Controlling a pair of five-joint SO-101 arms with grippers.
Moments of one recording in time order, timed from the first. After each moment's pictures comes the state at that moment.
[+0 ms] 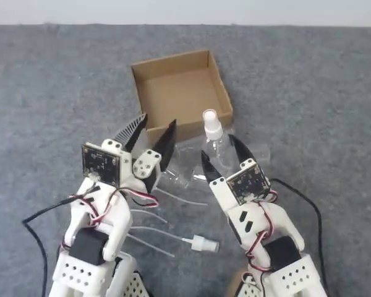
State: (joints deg) left arm 13.7 -85.6 77.1 30.5 6.5; right arm -28.6 -95.5 91.1 26.4 11.2
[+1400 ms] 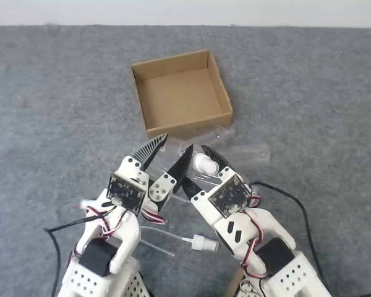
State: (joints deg) left arm 22.3 -103.3 92.3 32.3 -1.1; right arm -41.1 -95.4 90.5 26.4 11.0
